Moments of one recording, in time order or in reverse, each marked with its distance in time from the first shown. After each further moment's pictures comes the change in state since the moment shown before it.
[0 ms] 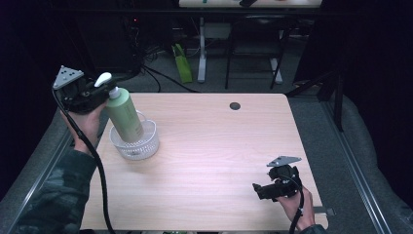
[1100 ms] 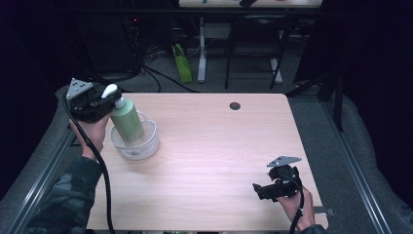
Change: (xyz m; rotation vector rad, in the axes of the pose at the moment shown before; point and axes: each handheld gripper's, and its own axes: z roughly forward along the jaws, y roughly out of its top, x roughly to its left) left arm 0.001 -0.033 0.012 0.049 0.012 -0.011; right arm 0.000 -0.001 0.000 0.003 0.000 0.005
